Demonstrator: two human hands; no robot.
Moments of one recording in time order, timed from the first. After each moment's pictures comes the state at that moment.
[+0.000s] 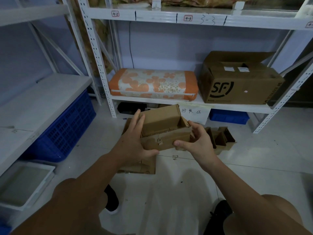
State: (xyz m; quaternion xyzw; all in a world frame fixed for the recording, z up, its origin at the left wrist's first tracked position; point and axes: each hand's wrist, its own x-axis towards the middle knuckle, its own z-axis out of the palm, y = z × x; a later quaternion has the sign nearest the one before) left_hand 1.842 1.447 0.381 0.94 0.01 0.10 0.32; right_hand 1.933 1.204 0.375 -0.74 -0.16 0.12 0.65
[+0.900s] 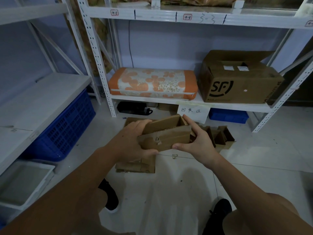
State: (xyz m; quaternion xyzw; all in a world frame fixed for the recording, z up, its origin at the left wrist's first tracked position) left_hand 1.844 1.460 0.395 0.96 -0.06 0.06 0.26; right_hand 1.933 1.200 0.391 -0.77 -0.25 0.14 0.57
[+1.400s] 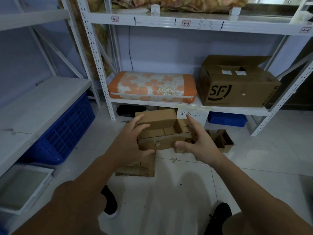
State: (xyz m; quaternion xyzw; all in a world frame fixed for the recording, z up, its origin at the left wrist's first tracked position) left_hand 1.840 1.457 0.381 0.94 -0.06 0.19 0.27; right_hand 1.943 1.192 0.401 -0.80 -0.28 0.13 0.52
